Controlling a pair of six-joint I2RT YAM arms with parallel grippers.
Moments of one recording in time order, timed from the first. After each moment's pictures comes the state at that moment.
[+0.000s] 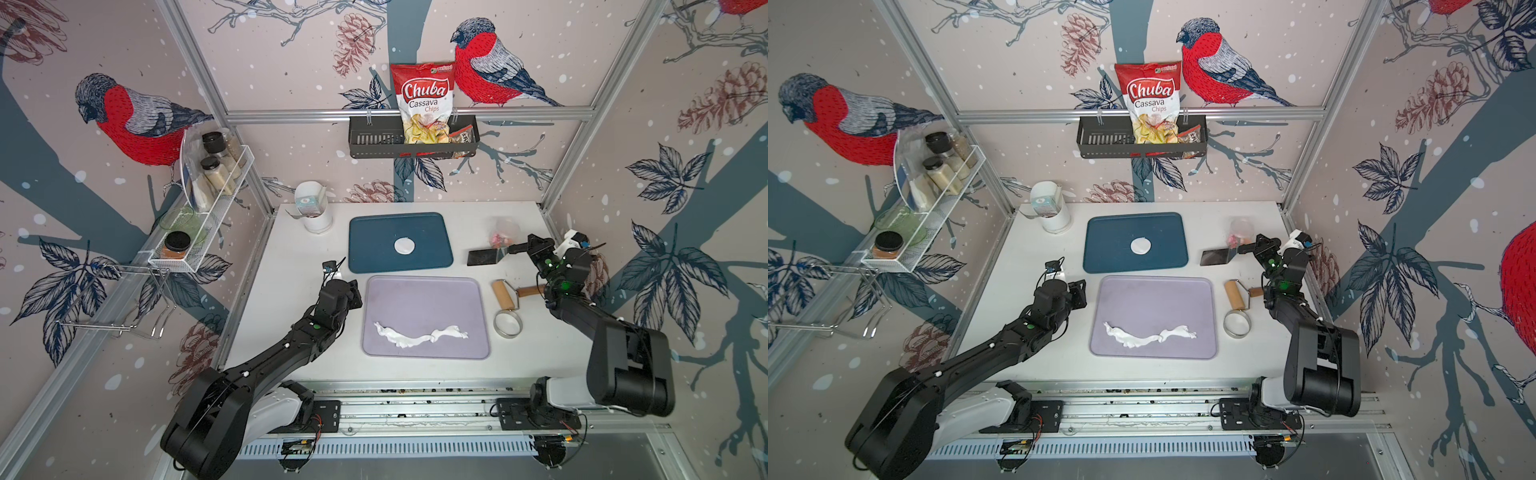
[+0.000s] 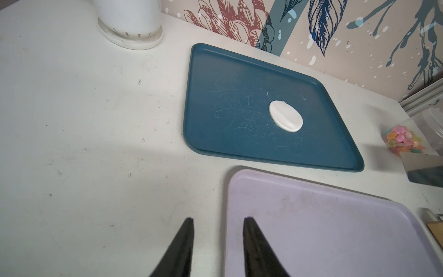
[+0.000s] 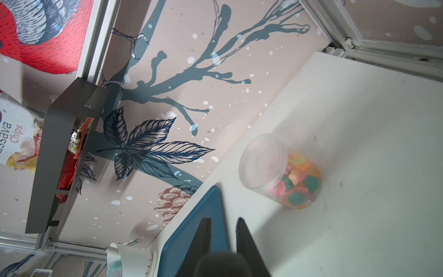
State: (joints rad) left arm -0.48 1.12 0.43 0.18 -0.28 -0.52; right arm -0.22 1.45 0.59 0.70 -0.37 0.86
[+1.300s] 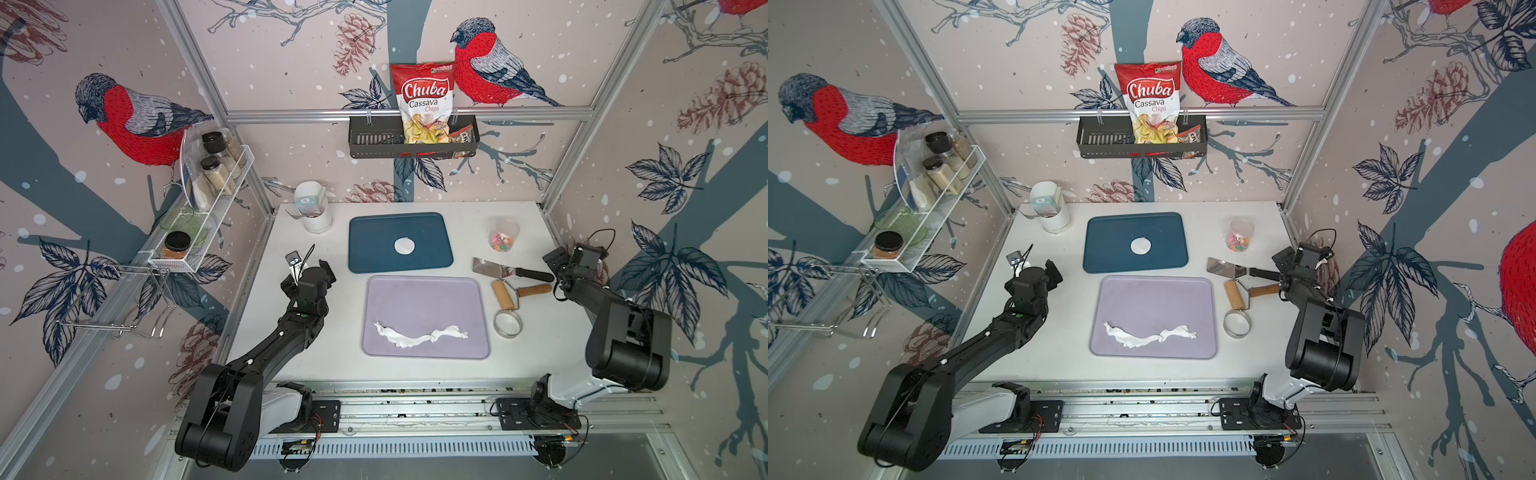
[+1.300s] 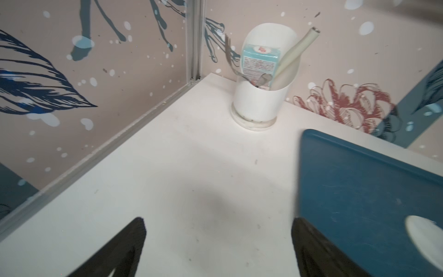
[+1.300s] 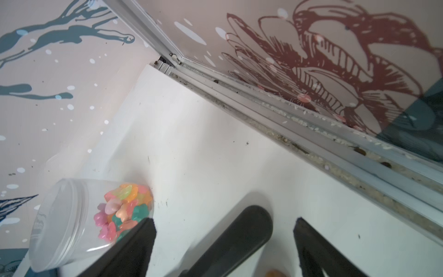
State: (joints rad) left arm -0.21 1.22 0.44 0.37 -0.59 -0.34; right arm -0.28 1.54 0.80 0.10 0.09 0.60
